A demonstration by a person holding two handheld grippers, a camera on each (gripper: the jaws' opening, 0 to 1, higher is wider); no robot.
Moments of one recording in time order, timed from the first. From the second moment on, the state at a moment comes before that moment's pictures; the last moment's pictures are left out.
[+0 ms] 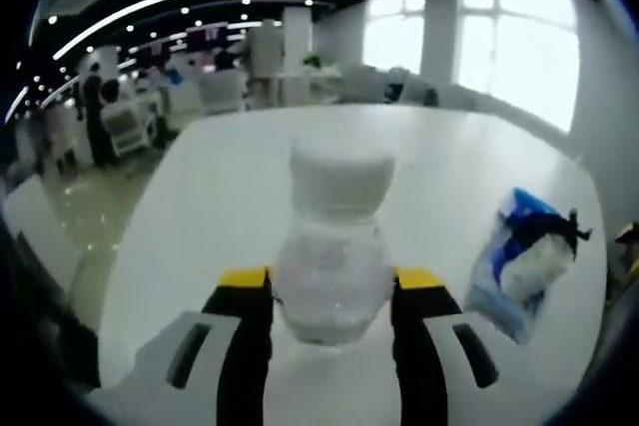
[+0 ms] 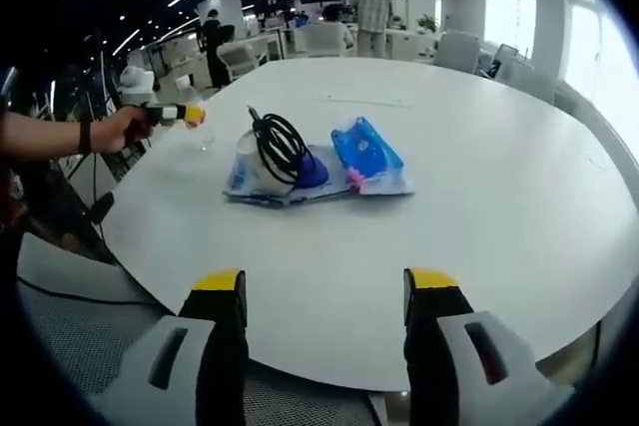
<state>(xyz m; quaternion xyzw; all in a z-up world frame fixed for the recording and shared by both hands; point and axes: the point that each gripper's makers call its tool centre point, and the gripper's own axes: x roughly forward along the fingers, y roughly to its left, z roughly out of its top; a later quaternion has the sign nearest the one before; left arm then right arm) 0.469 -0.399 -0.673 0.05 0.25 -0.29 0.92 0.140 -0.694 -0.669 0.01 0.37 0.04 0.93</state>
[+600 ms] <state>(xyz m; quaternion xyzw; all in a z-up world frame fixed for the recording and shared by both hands) 0.475 -0.415 -0.664 0.00 0.24 -0.13 0.96 0.141 -0.695 -0.667 0.02 0.36 0.04 0.93</state>
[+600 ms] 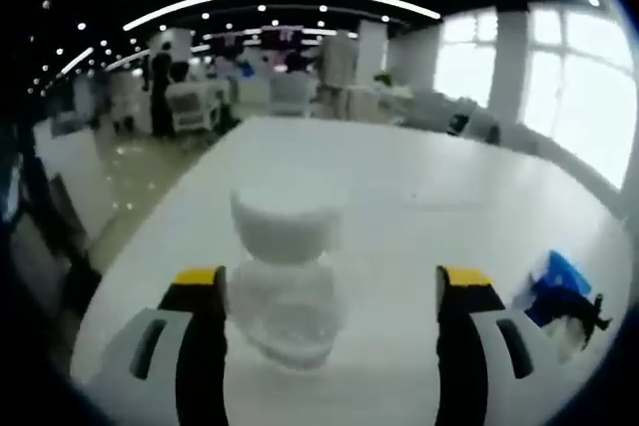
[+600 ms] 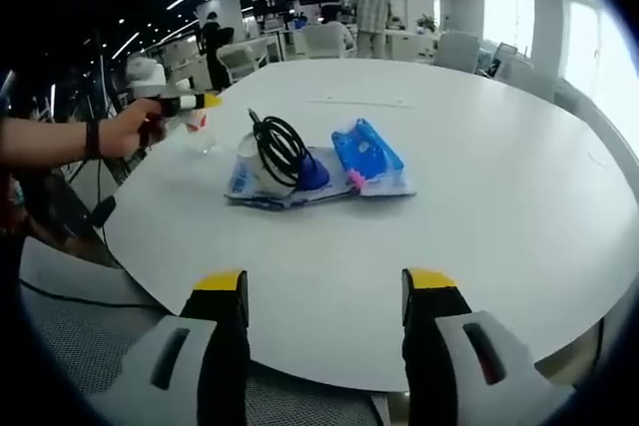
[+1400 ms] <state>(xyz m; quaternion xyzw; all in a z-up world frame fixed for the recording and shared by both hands) 0.483 -0.405 -0.663 0.13 0.22 -0.31 0.91 0.141 -0.696 -0.665 0.03 0.36 0.04 0.93</state>
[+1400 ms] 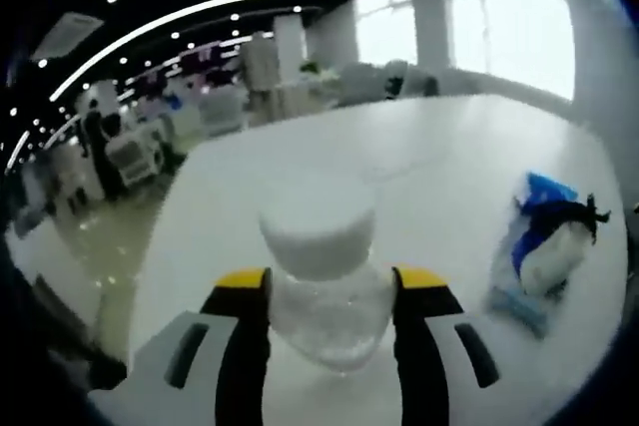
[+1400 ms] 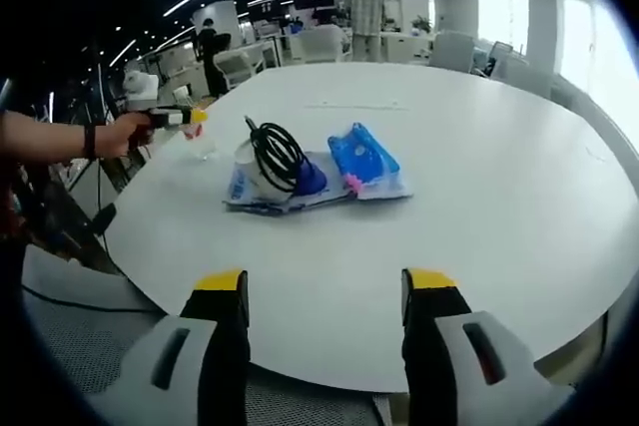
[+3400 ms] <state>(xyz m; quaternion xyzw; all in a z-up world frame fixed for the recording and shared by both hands) 0.482 -0.394 -0.682 0.06 0.27 -0.27 0.92 0.141 -0.693 -0.665 0.03 0.36 0.04 0.93</state>
